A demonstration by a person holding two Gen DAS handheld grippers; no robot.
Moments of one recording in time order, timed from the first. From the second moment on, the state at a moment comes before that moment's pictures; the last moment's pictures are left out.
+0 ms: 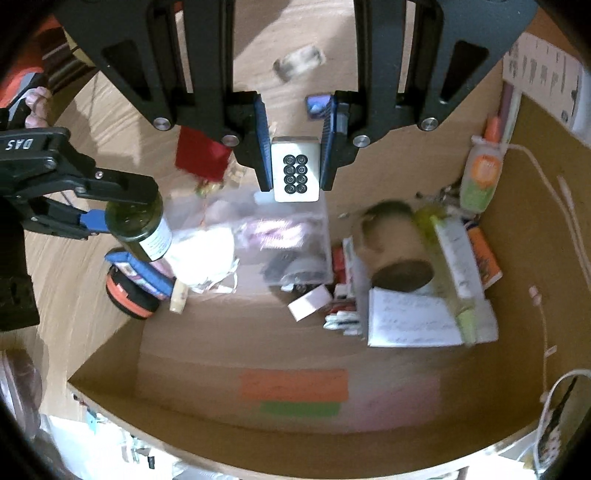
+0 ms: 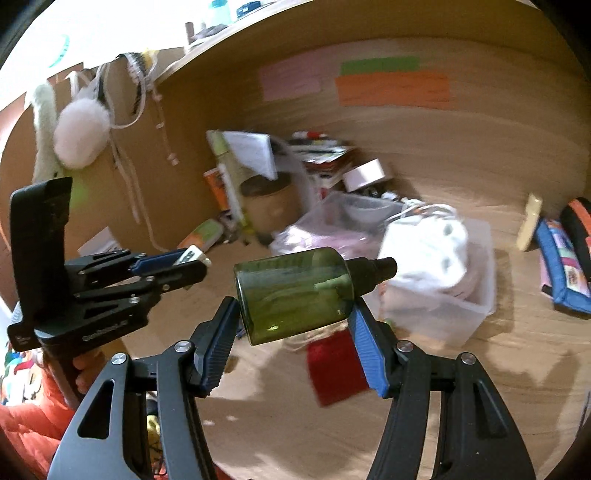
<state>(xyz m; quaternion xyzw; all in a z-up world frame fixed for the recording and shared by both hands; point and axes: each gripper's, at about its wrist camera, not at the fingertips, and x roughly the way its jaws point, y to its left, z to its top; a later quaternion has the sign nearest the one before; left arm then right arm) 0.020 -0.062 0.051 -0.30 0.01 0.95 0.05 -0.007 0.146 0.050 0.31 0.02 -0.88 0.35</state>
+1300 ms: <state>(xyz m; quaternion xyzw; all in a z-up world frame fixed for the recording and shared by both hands) -0.018 -0.098 -0.045 -0.46 0.03 0.88 0.06 -0.121 0.090 0.043 0.35 0.04 -0.87 0.34</state>
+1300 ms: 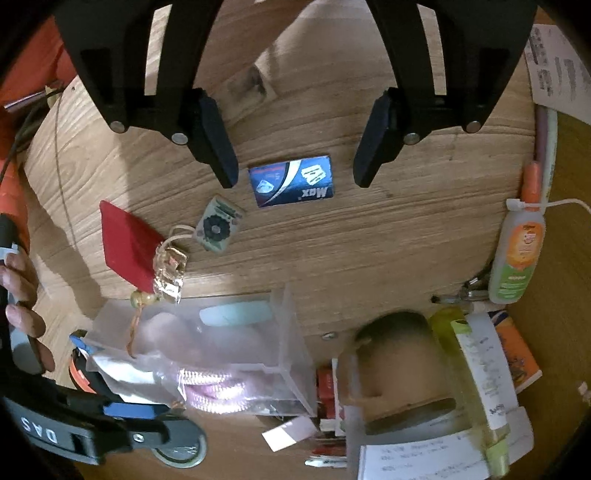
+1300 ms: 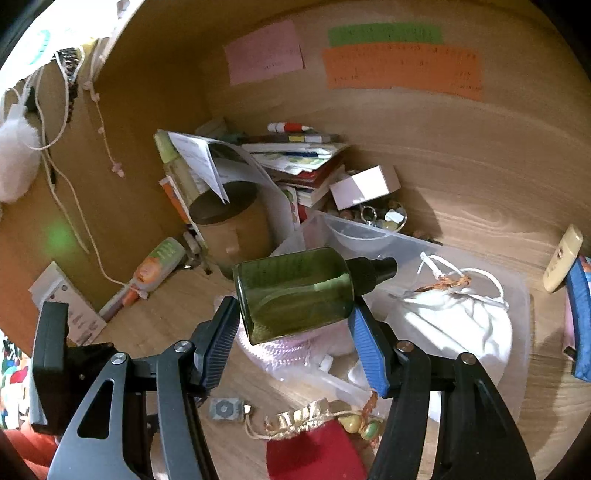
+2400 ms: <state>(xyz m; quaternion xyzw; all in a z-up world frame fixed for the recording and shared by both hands) -0.095 -0.082 0.045 -0.35 -0.05 0.93 0.08 -0.156 0.112 0.019 0.39 0.04 -0.86 0.31</state>
